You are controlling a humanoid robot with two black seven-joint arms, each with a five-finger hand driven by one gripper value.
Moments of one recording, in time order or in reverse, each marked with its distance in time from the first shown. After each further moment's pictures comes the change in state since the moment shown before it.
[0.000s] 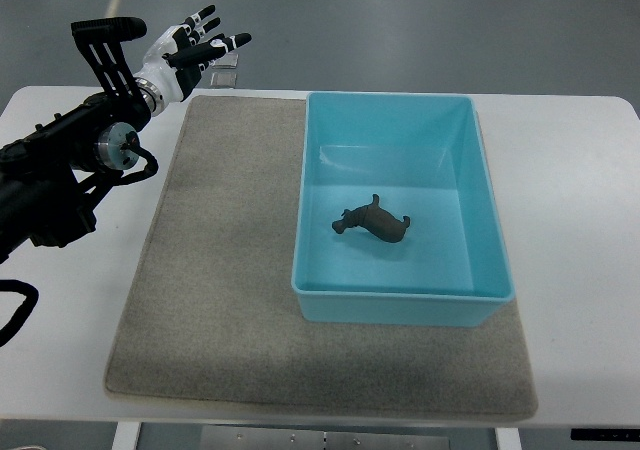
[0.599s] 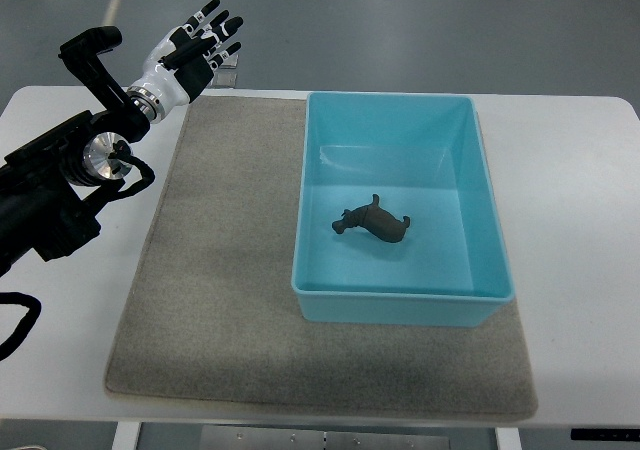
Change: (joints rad) left arm 0.043 0.001 -0.060 0.010 -0.163 -0.236 -0.015; right arm 0.000 0.000 0.000 0.000 0.000 0.000 0.000
